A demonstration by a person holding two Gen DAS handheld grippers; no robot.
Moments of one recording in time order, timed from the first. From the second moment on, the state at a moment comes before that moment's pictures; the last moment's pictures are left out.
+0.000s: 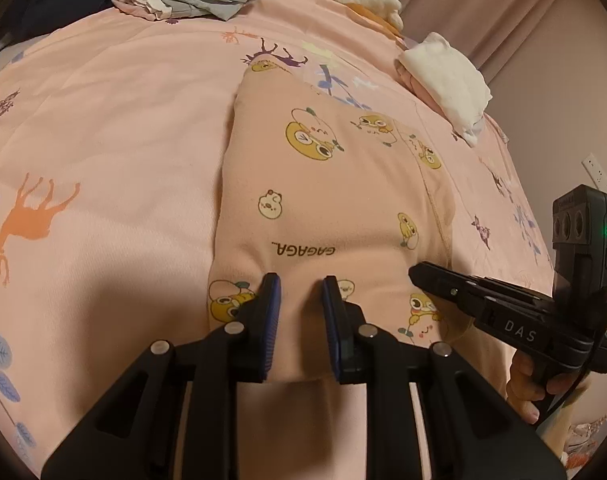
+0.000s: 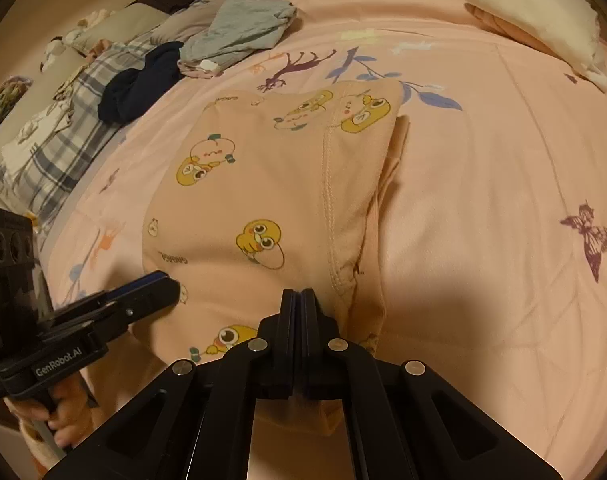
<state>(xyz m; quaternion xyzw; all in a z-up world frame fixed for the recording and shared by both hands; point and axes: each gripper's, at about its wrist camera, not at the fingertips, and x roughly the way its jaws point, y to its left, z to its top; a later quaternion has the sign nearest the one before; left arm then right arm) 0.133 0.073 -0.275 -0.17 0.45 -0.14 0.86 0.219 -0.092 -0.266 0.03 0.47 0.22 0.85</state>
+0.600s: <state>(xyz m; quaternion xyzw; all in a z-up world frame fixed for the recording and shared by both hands) 0.120 0.097 -0.262 -0.22 0.45 -0.16 0.85 0.222 -0.082 -0.240 0.02 0.46 0.22 0.86</state>
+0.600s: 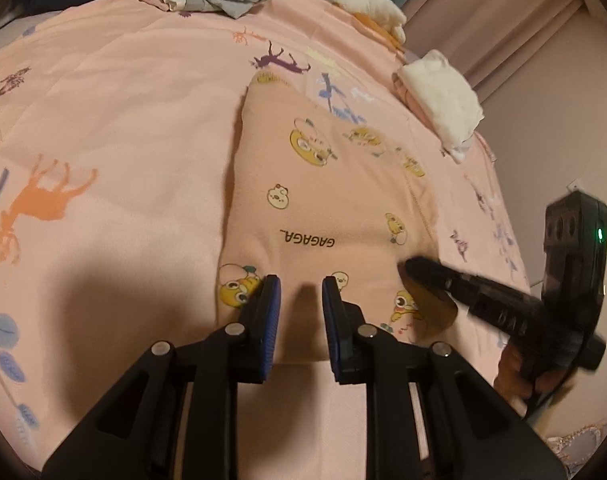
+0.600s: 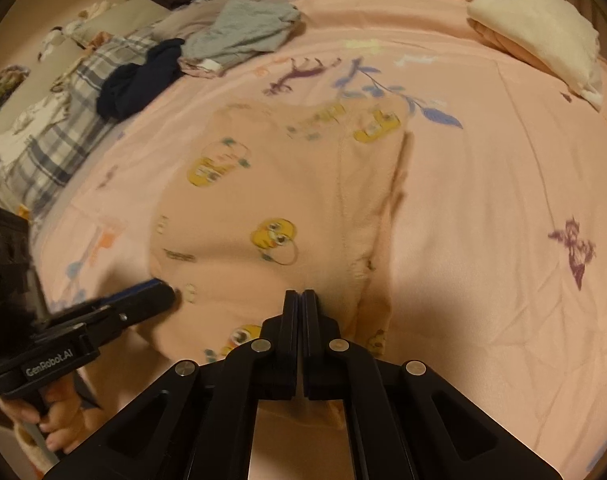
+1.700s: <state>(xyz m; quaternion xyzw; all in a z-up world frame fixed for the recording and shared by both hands) 0.131 0.084 -0.276 -0.18 0.48 -0.20 0.83 0.293 -0.094 -0.258 0.03 0.44 0.12 0.89</state>
